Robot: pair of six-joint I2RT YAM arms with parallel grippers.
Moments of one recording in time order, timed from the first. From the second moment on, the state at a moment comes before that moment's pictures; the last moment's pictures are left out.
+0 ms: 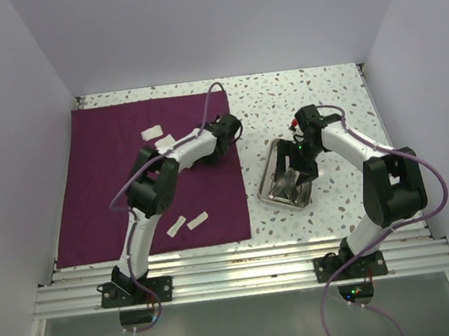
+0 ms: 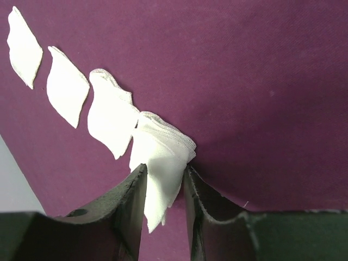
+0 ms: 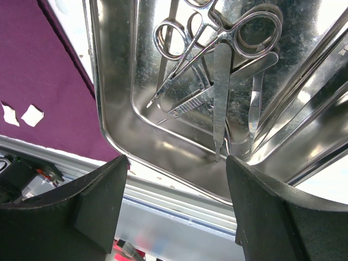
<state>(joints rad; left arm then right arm) -0.65 2.27 1.75 -0.78 -0.67 -0.07 0.22 1.64 1.13 -0.87 -0.33 0.42</state>
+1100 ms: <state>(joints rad) -0.62 1.84 1.67 -0.83 -0.08 -0.22 0.27 1.63 1.18 -0.77 -0.62 0.42</state>
